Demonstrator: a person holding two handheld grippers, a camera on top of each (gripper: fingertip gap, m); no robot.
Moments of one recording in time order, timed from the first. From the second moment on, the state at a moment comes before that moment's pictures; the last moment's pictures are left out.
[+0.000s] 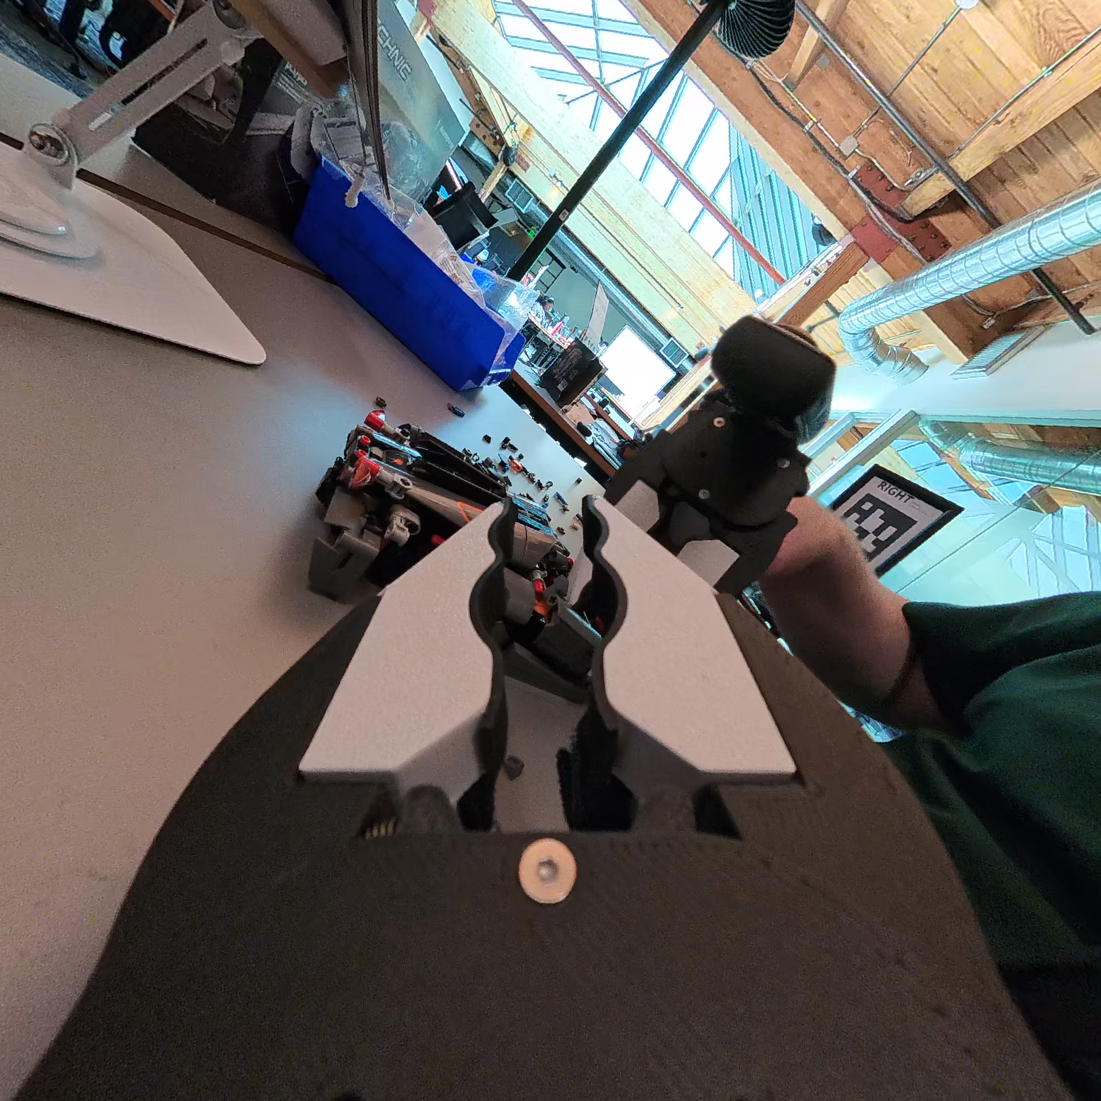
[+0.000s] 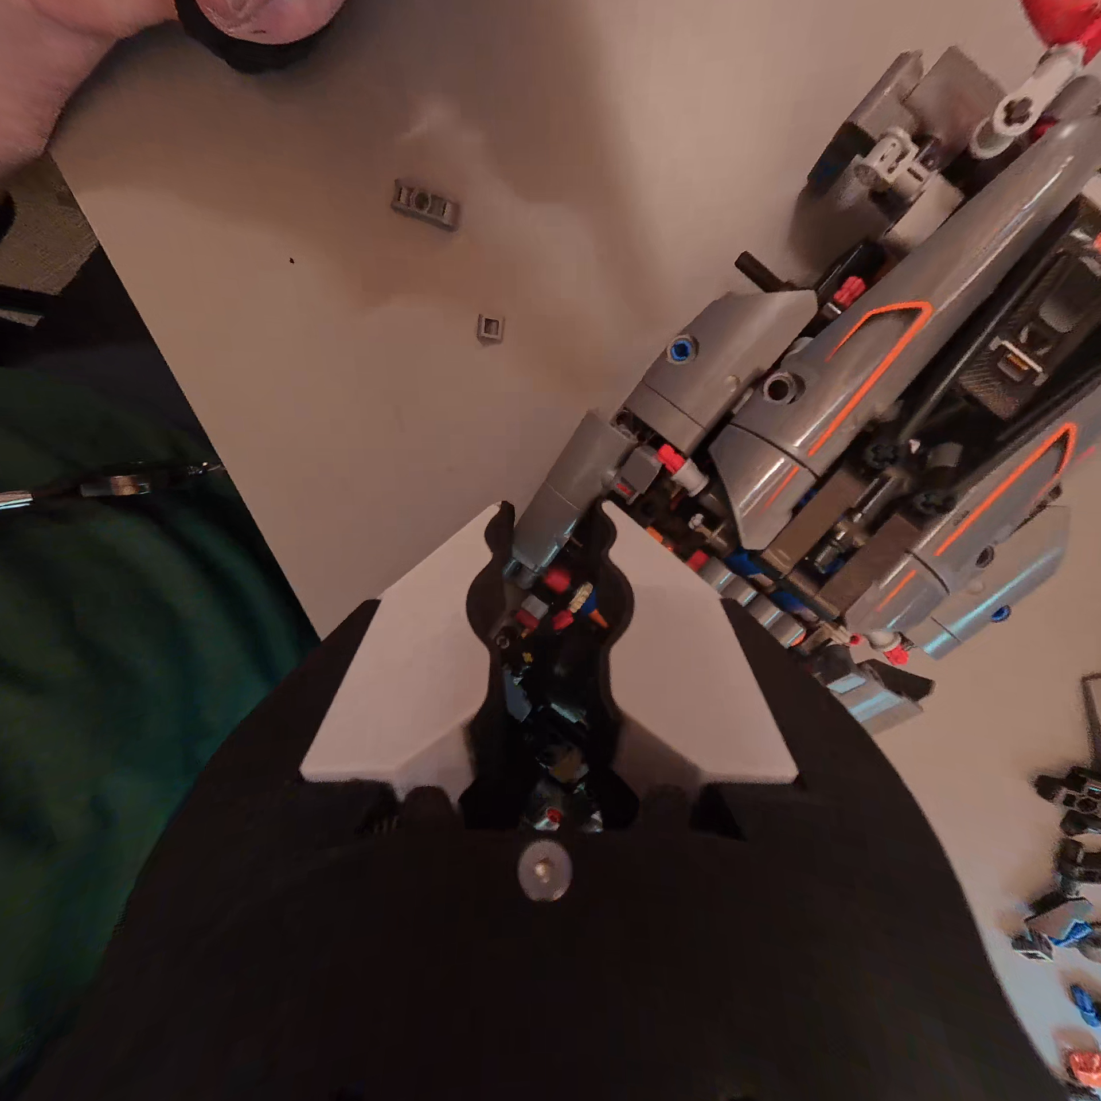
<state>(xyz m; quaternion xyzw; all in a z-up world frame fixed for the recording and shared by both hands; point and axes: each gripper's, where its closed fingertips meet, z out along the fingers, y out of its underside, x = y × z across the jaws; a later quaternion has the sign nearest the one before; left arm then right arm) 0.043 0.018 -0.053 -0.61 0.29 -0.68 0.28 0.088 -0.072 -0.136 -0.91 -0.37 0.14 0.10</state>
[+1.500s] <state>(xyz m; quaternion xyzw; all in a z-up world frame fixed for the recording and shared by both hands) 0.059 0.000 -0.065 -0.62 0.34 -0.66 0.26 0.089 -0.070 -0.121 -0.93 -0.35 0.02 0.10</state>
